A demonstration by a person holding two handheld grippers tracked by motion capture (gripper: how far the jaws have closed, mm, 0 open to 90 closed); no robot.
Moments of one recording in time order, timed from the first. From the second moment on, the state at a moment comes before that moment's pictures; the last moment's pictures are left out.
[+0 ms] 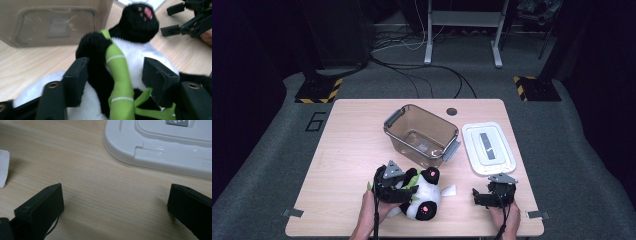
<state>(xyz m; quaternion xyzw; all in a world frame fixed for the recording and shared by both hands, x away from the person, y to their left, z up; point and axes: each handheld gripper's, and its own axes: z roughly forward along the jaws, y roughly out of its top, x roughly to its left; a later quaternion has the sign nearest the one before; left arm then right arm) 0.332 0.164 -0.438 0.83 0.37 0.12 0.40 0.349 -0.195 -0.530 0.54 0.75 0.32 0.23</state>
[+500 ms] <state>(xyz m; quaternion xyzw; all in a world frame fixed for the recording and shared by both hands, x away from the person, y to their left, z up) 0.318 0.187 -0.437 0.85 0.30 0.12 0.41 0.349 -0.195 -0.530 0.54 0.75 0.32 0.23</state>
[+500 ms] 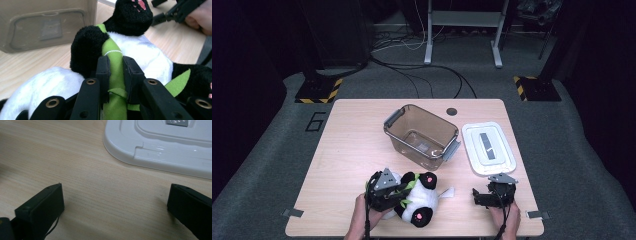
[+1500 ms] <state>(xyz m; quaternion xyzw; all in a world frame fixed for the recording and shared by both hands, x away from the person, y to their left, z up) 0.325 0.202 -0.452 0.85 0.36 0.15 0.36 0.349 -0.196 -0.530 0.53 0.75 0.32 0.23</state>
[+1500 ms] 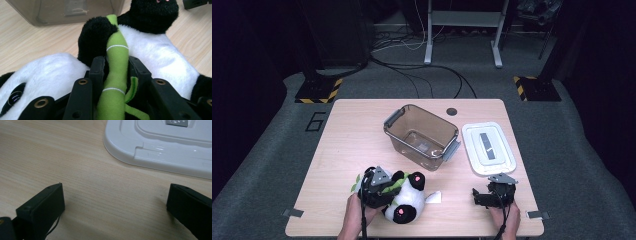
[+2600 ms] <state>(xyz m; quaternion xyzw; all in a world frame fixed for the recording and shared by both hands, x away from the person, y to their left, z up) 0.322 0.236 -0.412 0.84 0.28 0.16 0.42 0.349 -0.196 -0.530 0.53 0.75 0.32 0.23</state>
